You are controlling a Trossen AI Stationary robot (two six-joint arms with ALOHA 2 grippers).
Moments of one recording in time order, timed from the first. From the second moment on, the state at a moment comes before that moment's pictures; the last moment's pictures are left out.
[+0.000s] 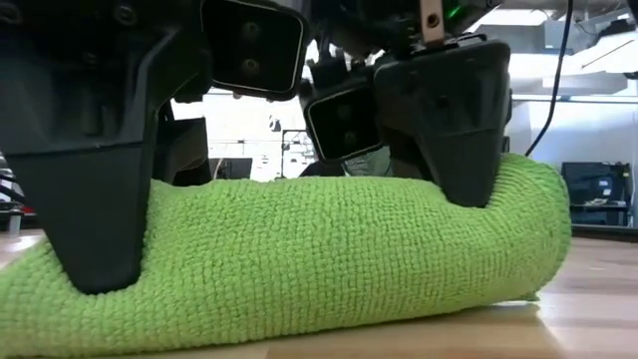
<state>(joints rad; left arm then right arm) -0.57 2.05 1.28 -0.28 0.19 -0.91 0.32 2.12 1.33 -0.31 -0.76 0.77</state>
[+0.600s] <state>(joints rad) -0.57 2.02 1.28 -0.31 0.07 -0.83 0.30 2.11 1.26 -0.25 -0.72 0.92</state>
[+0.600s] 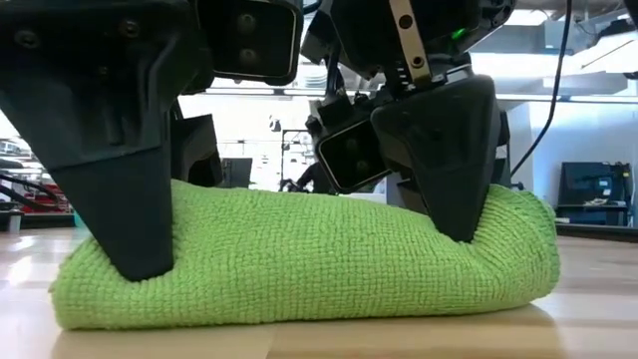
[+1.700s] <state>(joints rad) -0.73 1.96 1.28 -0.26 -0.21 -0.71 0.29 2.12 1.26 -0.23 -0.72 0.92</state>
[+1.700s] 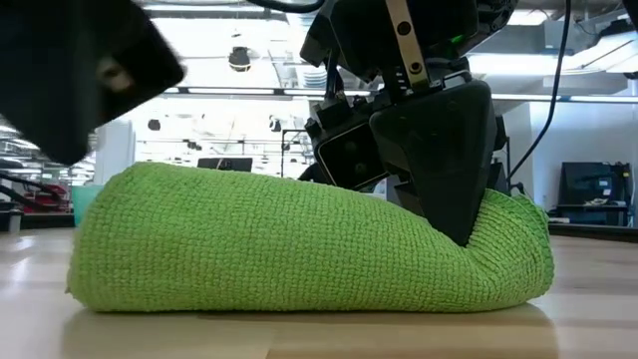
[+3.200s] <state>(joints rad) -0.67 2.03 1.26 -0.40 -0.32 -0.89 0.27 2.11 1.26 -0.20 -0.72 0.88</state>
